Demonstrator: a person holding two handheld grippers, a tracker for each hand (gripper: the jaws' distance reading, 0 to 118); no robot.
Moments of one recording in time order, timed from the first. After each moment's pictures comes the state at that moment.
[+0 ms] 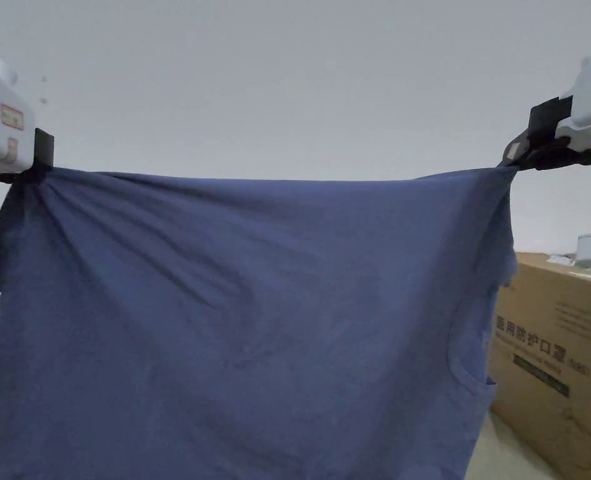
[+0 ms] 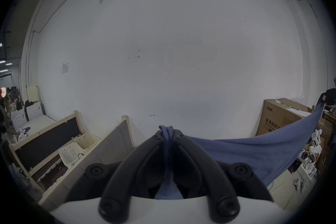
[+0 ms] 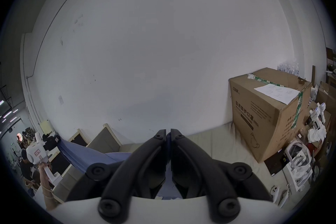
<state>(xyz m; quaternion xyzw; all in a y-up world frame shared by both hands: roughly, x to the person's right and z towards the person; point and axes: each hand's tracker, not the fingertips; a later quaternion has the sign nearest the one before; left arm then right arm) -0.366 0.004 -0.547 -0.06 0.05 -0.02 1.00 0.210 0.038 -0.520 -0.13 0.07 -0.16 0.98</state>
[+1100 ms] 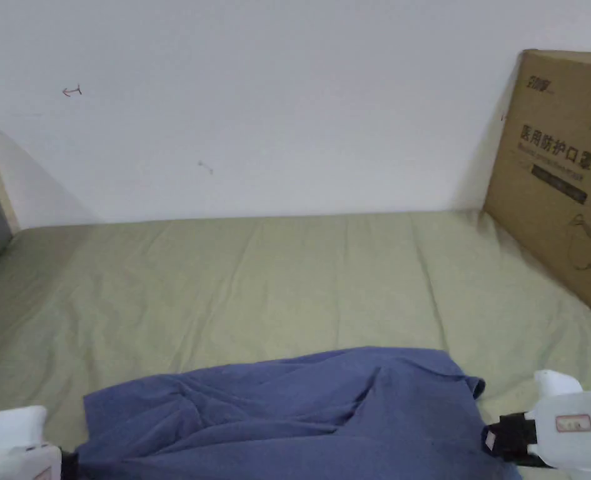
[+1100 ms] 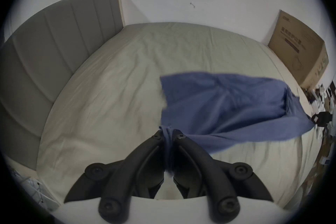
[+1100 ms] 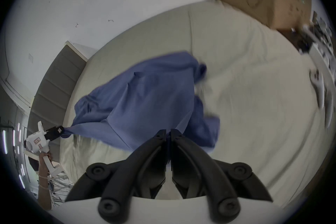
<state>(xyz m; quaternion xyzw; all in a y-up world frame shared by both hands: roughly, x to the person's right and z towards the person) -0.395 -0.519 -0.477 -0.41 0.04 0.02 0.91 0.205 -0.509 -0.469 -0.46 0.05 -0.19 0.86</state>
